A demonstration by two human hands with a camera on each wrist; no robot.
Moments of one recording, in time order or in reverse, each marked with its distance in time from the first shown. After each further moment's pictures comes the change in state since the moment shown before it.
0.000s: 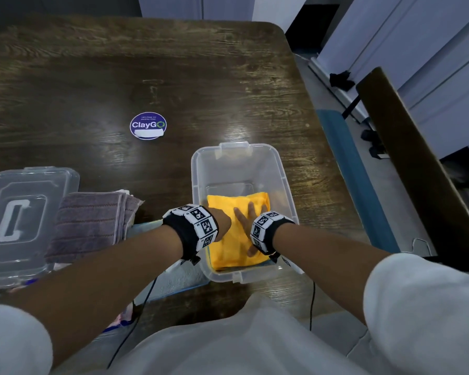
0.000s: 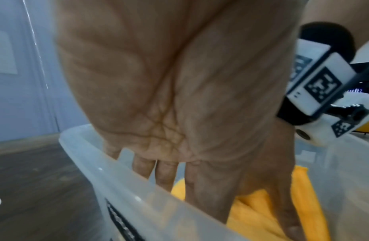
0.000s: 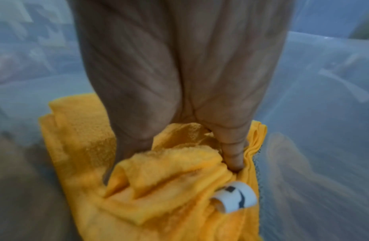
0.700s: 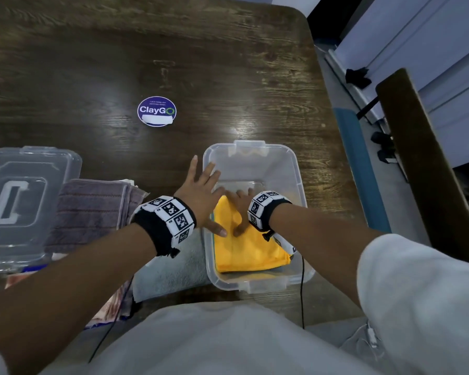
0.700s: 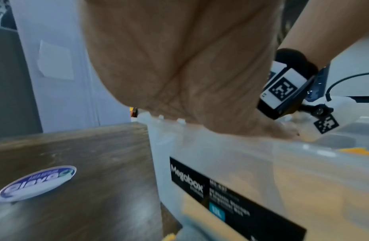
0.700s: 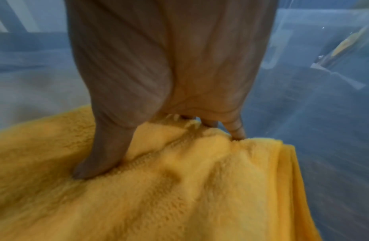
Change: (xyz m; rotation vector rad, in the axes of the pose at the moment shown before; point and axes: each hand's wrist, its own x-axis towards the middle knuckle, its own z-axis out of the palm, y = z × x) left_hand -0.022 -0.066 0.020 -0.037 0.461 -0.129; right_hand 0.049 -0.014 -0.064 -0.074 0.201 -0.160
